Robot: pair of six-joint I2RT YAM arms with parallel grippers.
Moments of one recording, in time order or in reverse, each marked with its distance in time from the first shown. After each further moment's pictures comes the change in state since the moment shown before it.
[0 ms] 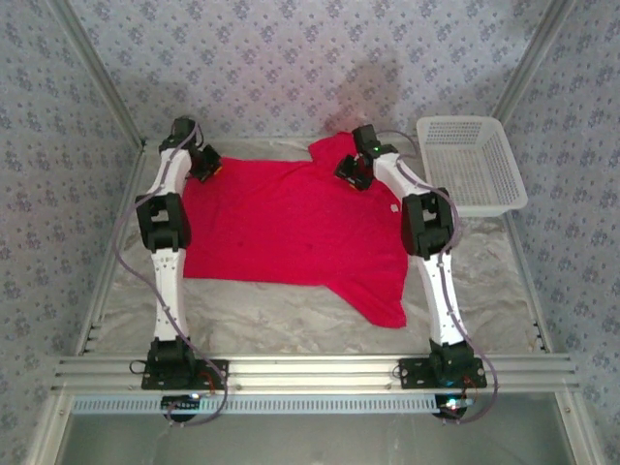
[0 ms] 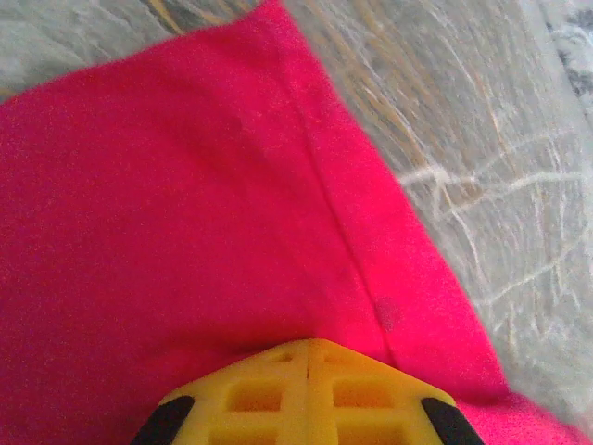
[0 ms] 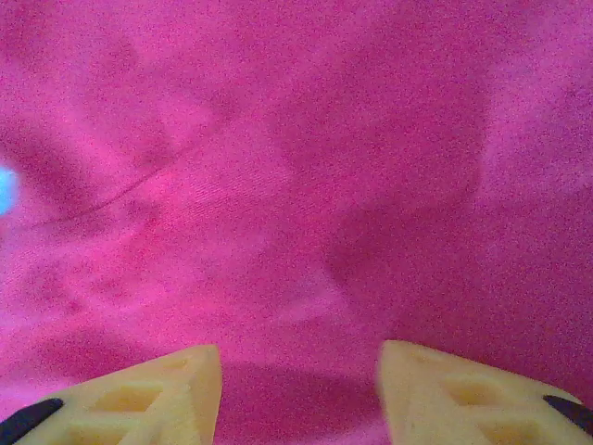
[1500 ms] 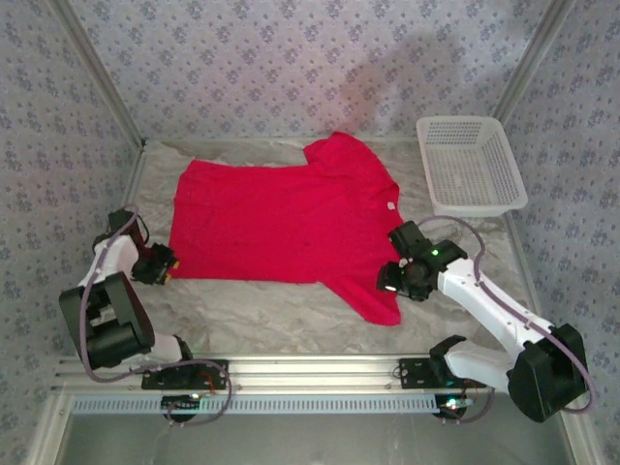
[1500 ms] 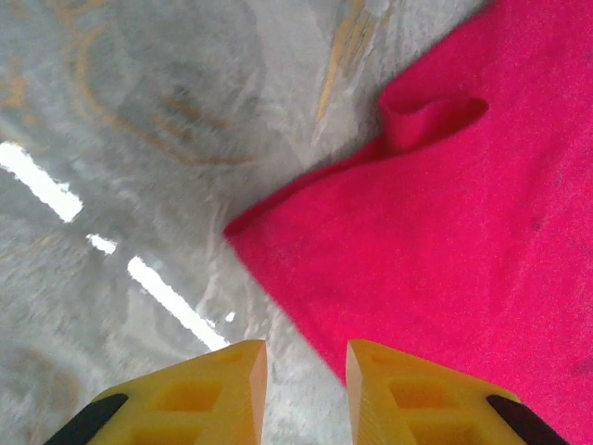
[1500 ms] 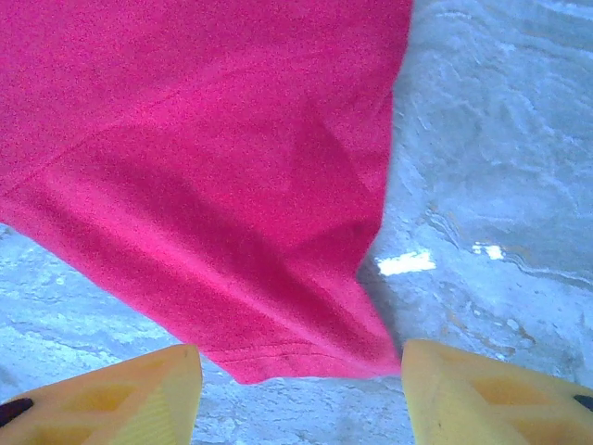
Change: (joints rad) left arm 0.307 -1.281 -1.690 0.065 -0.109 0.076; right arm 0.217 -1.409 -1.402 -0.305 0.160 -0.040
